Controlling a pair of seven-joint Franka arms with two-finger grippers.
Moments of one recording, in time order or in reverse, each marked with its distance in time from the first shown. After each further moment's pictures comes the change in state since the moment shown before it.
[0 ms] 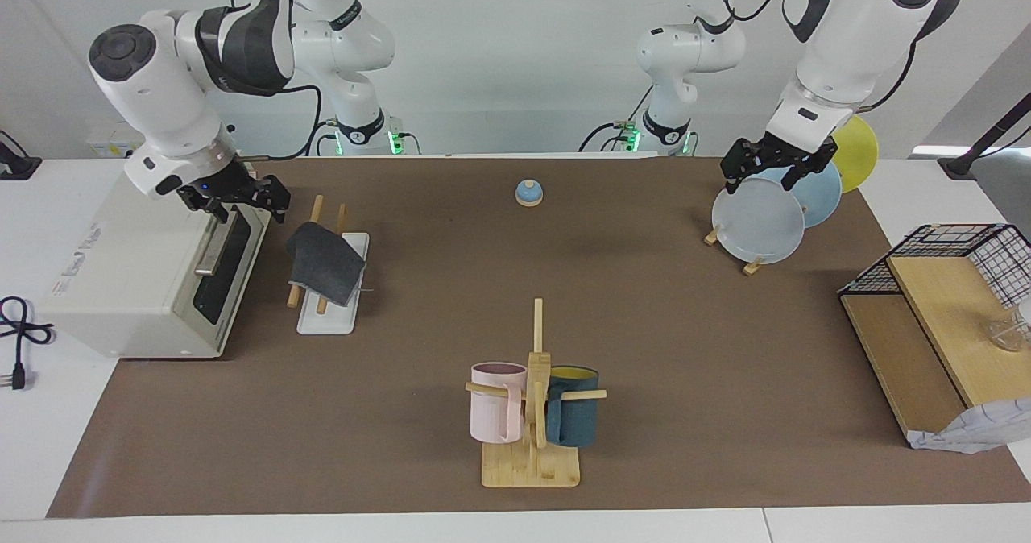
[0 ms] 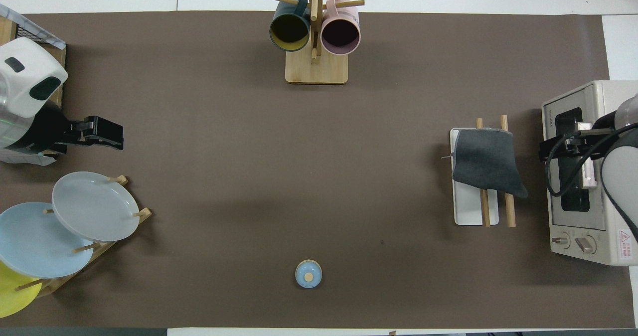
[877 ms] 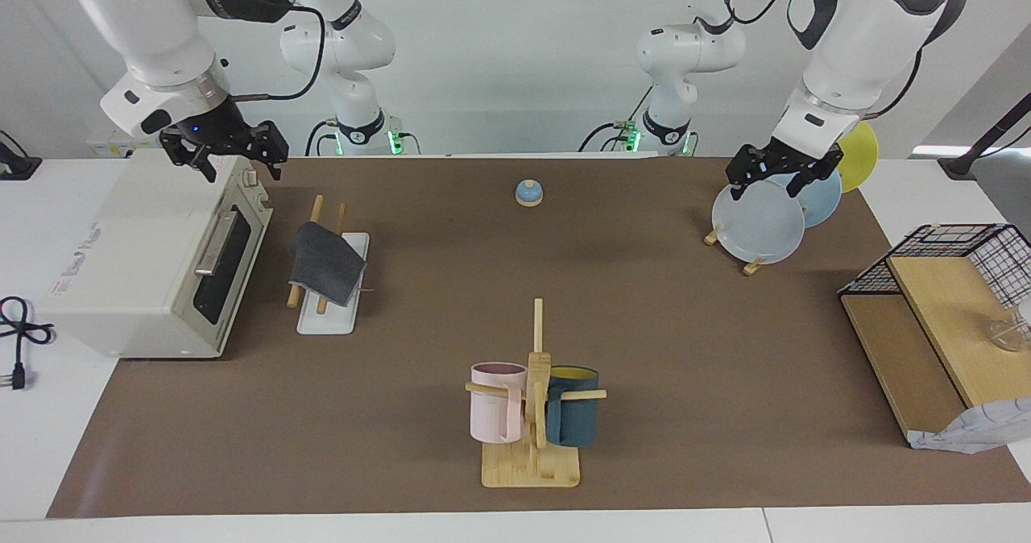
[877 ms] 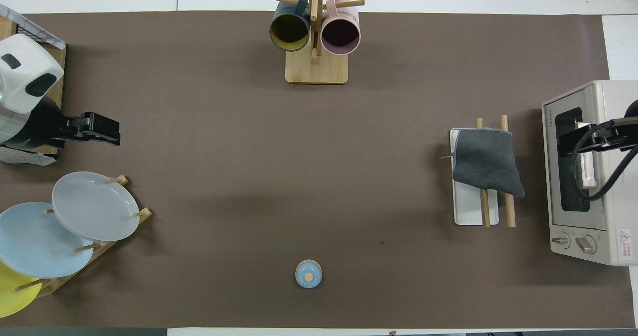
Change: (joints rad) left arm 0.019 0.009 0.002 -0.001 0.000 0.018 0.039; right arm 0.064 0.016 -0.002 0.223 -0.010 -0.214 -0.003
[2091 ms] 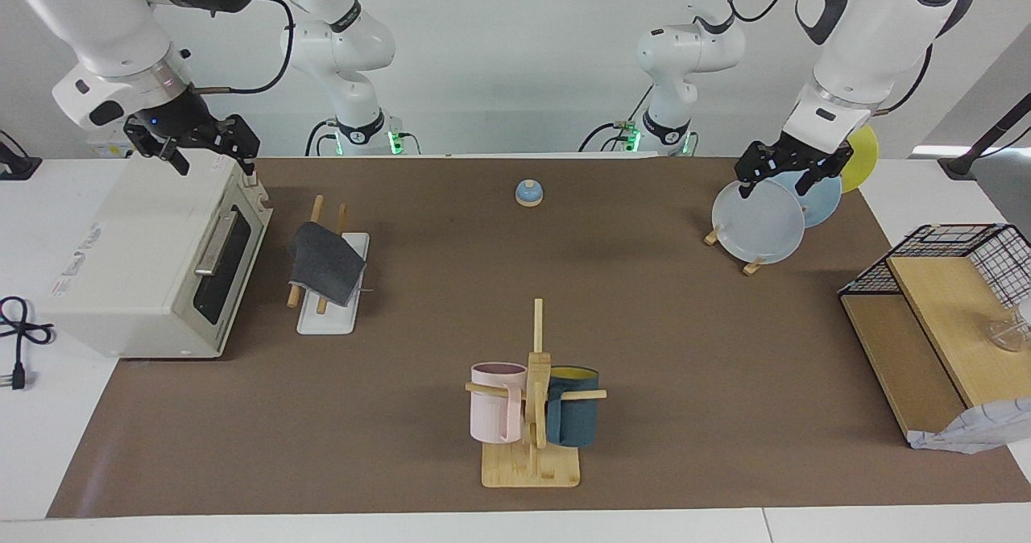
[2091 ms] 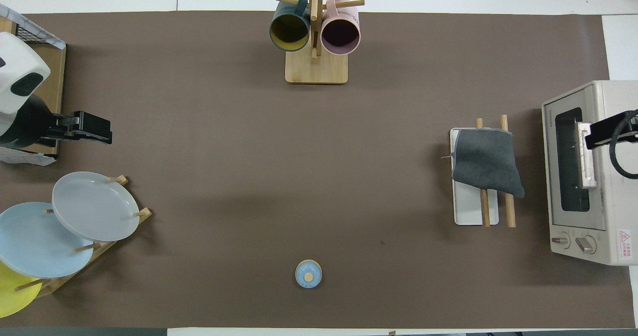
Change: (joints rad) left arm 0.009 -0.010 0.004 0.000 0.000 0.005 0.011; right arm -0.054 0.042 -0.011 0.095 0.038 -0.056 0.000
